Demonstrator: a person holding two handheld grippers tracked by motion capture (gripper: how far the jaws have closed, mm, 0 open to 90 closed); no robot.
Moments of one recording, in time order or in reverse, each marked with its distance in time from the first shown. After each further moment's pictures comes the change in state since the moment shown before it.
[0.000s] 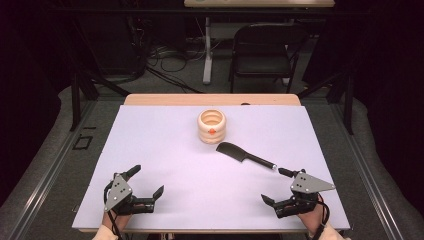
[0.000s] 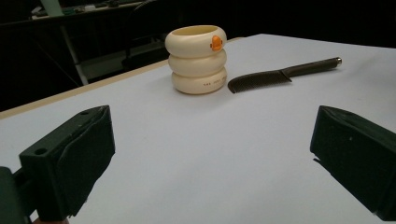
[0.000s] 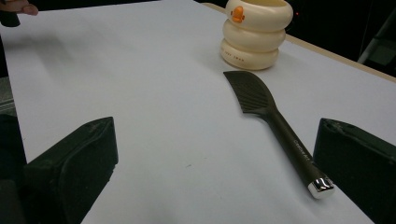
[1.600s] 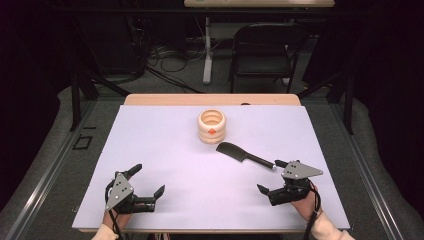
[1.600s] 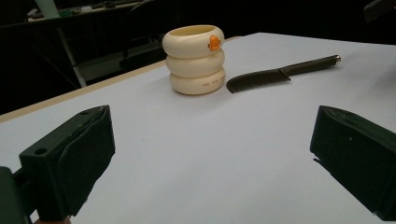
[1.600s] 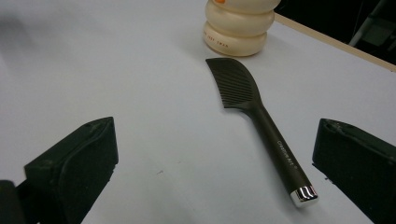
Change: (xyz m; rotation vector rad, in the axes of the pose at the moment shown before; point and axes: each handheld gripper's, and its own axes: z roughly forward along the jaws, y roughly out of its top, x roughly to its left) left arm 0.001 0.001 0.004 0.005 -0.011 0.018; right arm -0.017 0.011 0.026 0.091 -0.036 0.000
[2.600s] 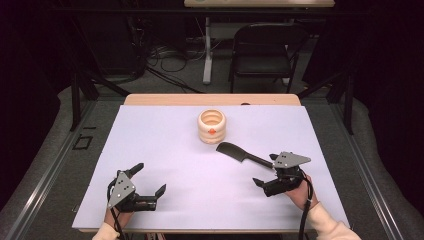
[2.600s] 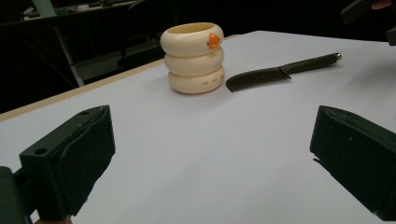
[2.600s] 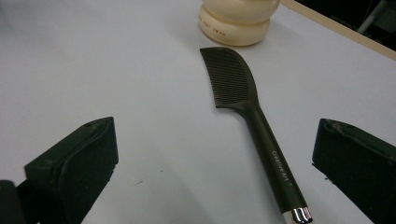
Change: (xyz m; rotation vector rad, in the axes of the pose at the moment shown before) left arm 0.001 -0.001 0.005 0.002 -0.005 -0.001; right arm -0.014 0.013 0.025 0.094 0.015 -0.022
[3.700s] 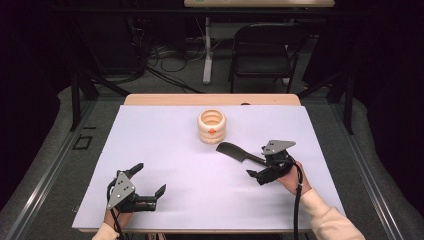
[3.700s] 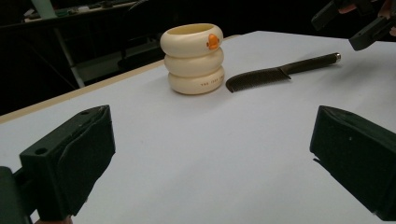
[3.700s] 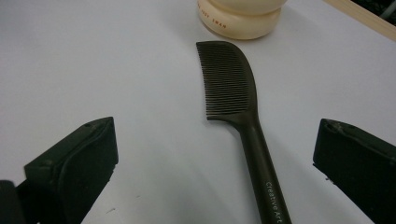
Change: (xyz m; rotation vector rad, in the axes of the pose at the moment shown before) left arm -0.001 0.000 -0.001 -0.002 -0.002 0.007; right arm -0.018 0.022 0.033 0.105 0.052 -0.020
